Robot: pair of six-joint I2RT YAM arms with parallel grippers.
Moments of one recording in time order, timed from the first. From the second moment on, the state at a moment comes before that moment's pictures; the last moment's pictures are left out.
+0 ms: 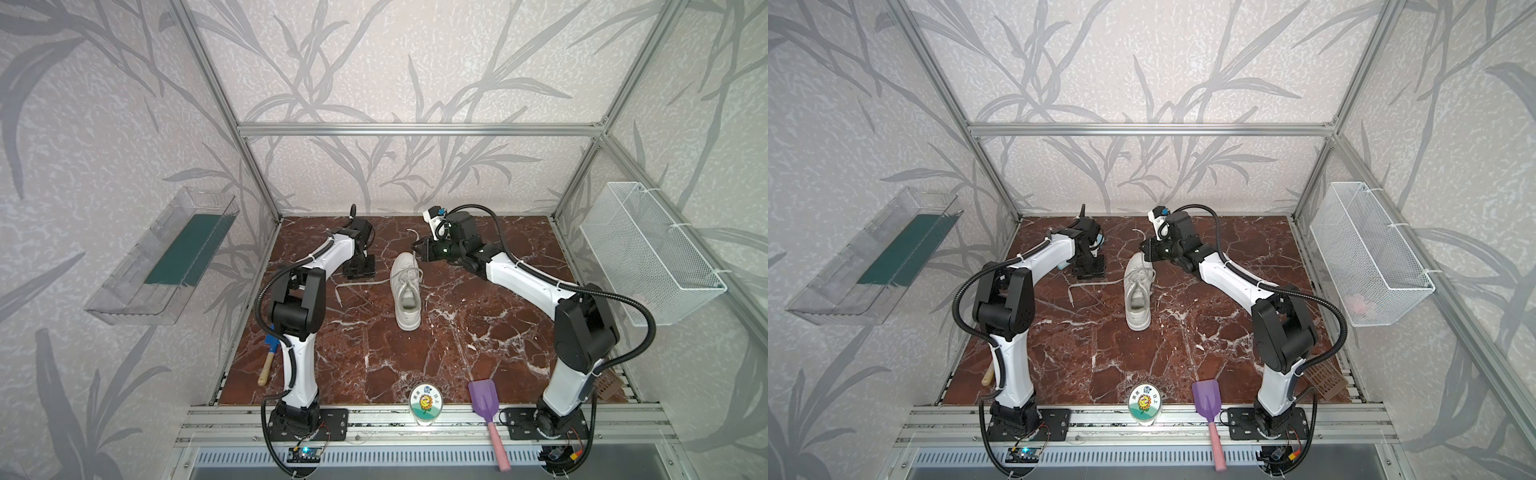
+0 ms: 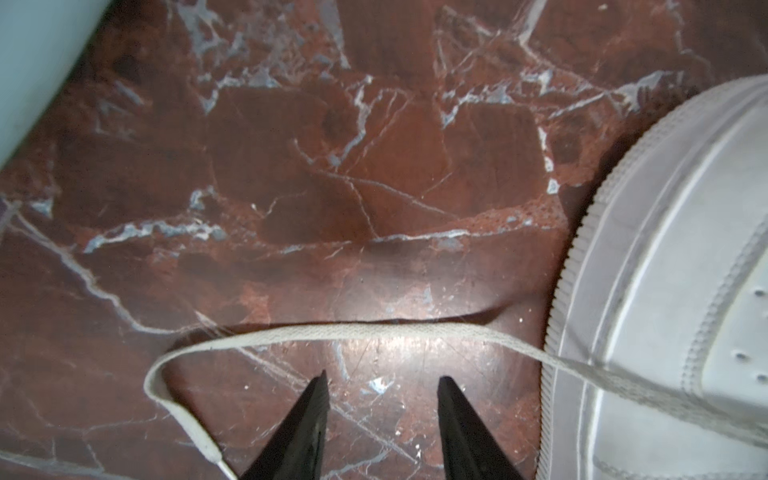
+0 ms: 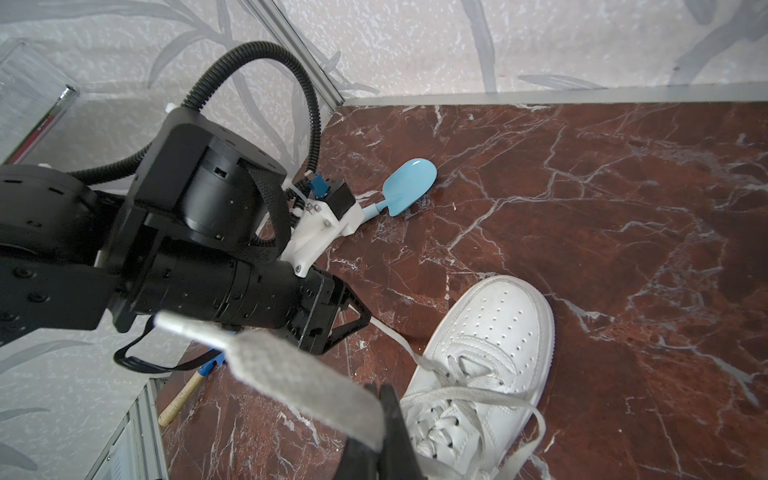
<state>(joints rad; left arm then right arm) -0.25 2.07 1.62 -0.91 0.02 -0.33 0.54 1.81 1.42 -0.11 -0.39 0.42</state>
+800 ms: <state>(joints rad) -0.29 2.19 1.70 -0.95 -0.02 -0.31 0.53 1.81 1.42 -0.12 -0.41 0.43</state>
